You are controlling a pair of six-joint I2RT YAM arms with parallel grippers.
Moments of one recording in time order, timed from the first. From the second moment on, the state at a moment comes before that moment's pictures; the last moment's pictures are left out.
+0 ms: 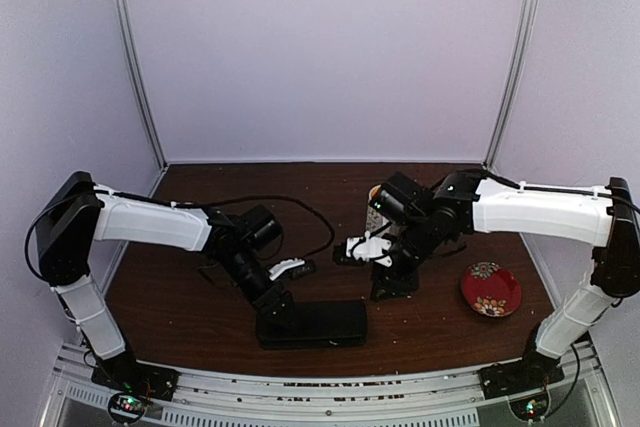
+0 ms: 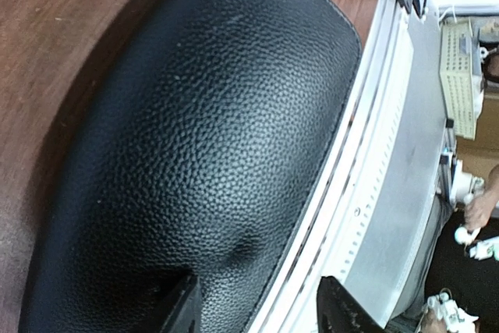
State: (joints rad) left arm -0.86 1.75 1.05 -0.62 0.74 -0.04; right arm 0.93 1.58 1.26 -0.87 -0.23 -0.46
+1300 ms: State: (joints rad) left arm -0.69 1.26 0.55 -0.30 0.26 -0.39; right arm 1.27 1.94 1.39 -0.74 0.03 -0.60
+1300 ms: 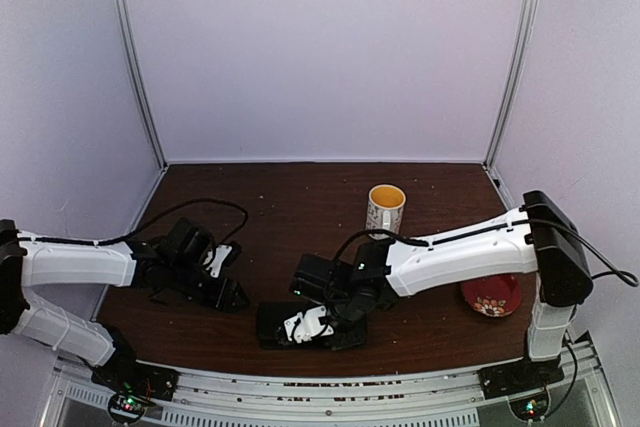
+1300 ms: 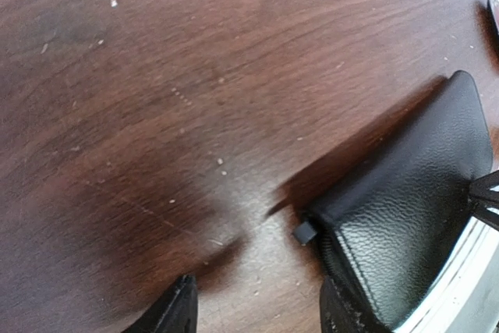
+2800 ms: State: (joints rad) left arm -0.78 1.48 0.62 -0.09 0.12 -0.21; right arm 1.11 1.92 1.32 -0.61 0.18 -0.70
